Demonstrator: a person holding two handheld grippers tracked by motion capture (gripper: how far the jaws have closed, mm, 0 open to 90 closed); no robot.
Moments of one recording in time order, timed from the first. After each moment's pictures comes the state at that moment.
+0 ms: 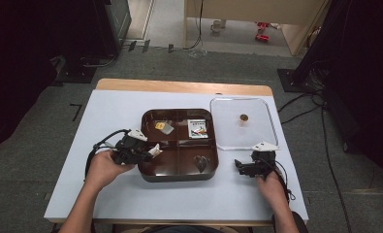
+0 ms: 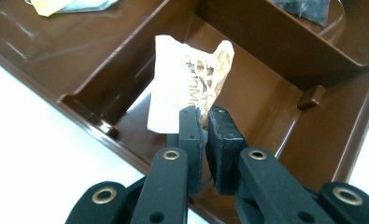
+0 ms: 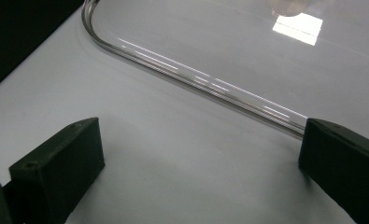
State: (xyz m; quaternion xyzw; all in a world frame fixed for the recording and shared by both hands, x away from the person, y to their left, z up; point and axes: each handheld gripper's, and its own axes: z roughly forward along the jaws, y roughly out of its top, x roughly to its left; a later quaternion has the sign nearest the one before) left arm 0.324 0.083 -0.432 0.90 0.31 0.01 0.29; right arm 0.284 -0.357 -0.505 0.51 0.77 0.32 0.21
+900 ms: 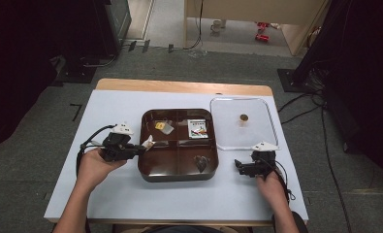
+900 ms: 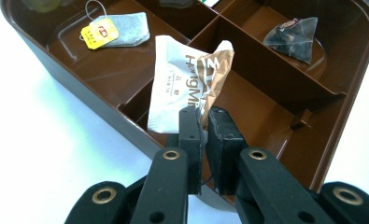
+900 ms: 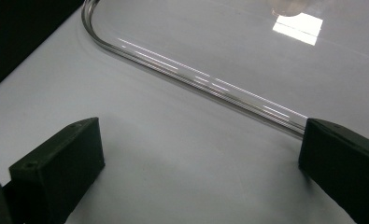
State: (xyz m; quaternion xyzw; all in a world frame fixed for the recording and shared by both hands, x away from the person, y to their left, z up) left arm 0.322 0.110 -0.413 0.88 0.33 0.04 0.36; right arm 0.284 -0.357 -0.505 0.51 0.77 0.32 0.21
